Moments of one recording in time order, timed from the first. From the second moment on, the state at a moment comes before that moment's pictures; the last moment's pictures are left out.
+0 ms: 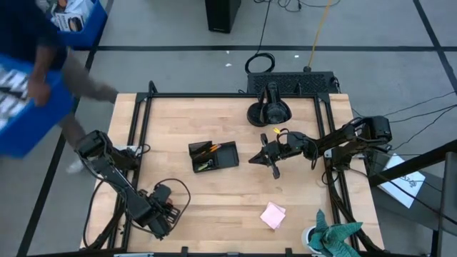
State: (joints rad) left arm -0.89 1.69 0.99 -0.99 -0.10 -1.99; right arm -0.09 1.52 0.32 1.12 -0.37 0.07
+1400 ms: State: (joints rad) left arm -0.91 1.69 0.84 -0.75 -0.23 -1.89; right arm -0.09 1.52 0.32 1.12 -0.37 0.07
